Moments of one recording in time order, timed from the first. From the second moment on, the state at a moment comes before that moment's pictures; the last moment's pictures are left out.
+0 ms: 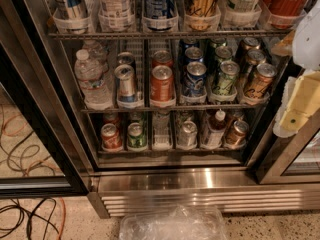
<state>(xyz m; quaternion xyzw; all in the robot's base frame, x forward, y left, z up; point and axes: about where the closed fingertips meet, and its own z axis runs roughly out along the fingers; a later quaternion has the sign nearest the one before) 0.438 -0.217 0.976 -0.60 0.78 -0.03 0.16</state>
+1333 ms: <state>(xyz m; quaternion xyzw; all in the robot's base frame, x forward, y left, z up) 0.405 -0.203 0.918 -0.58 0.75 0.01 0.30</state>
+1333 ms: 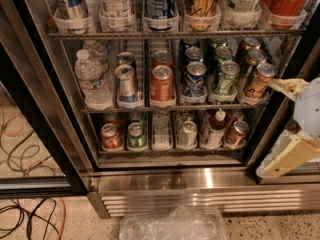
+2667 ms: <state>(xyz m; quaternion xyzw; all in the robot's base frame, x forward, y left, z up) 0.433 -0.170 0.932 -0.53 0.74 0.03 0.40</state>
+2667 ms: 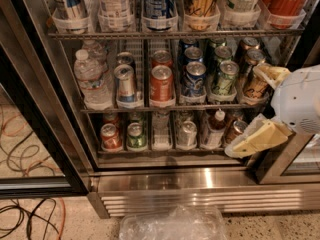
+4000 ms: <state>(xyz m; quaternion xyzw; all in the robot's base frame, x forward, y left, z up) 0.485 -0.089 0.932 -0.34 0.75 0.08 0.56</state>
